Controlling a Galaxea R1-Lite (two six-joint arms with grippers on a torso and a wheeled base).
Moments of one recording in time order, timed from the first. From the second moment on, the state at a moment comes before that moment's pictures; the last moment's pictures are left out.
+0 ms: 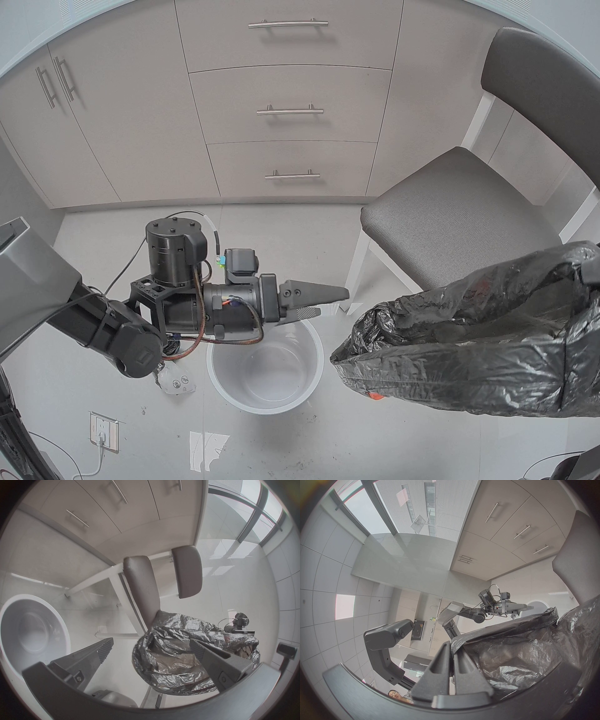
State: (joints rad) left arm -0.52 1.97 -0.86 -0.90 -0.84 -0.77; right arm 0.57 1.11 -1.05 0.06 0.89 0.70
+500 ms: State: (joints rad) left arm -0.72 2.01 -0.84 -0.90 -0.80 -0.76; right arm 0.58 1.09 -1.05 0.06 0.89 0.68
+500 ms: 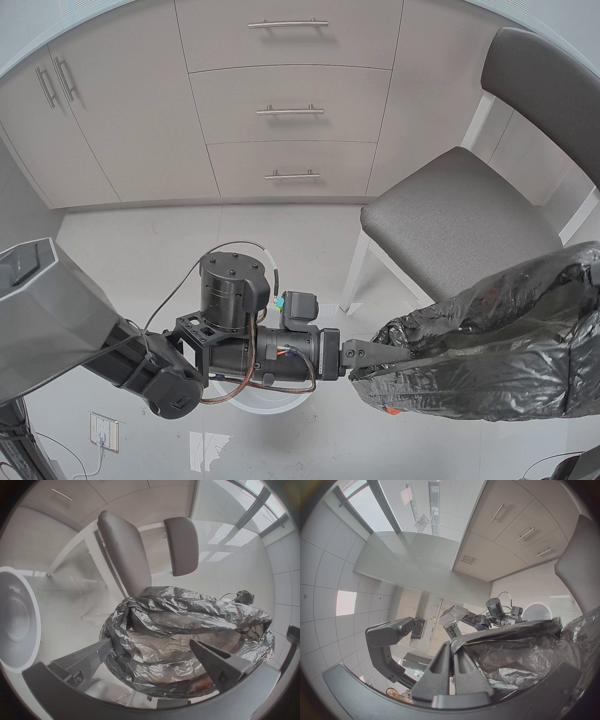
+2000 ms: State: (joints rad) left arm -0.78 2.09 -0.87 -0.90 -0.62 -0.60; right arm 0.57 1.04 -1.01 0.06 0.90 0.67
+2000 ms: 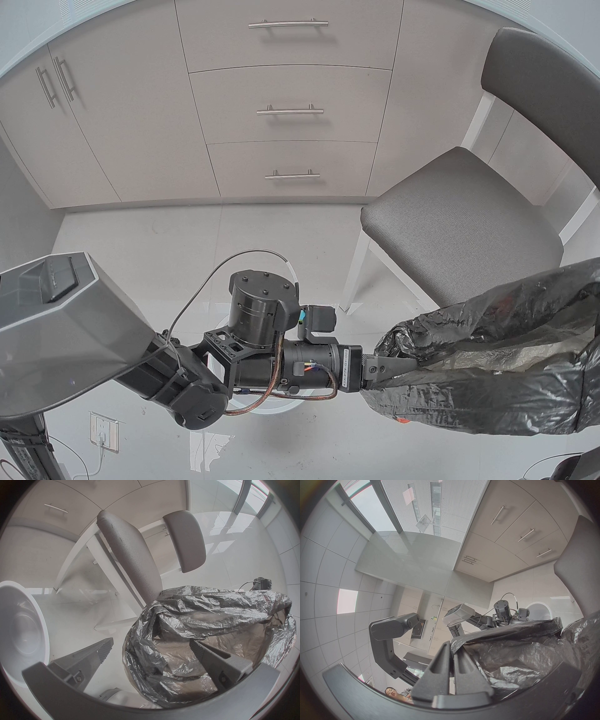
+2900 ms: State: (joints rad) left arm -0.81 1.96 -0.77 -1.04 -0.62 -0.84; right arm 0.57 1.02 -0.98 0.06 0.89 0.63
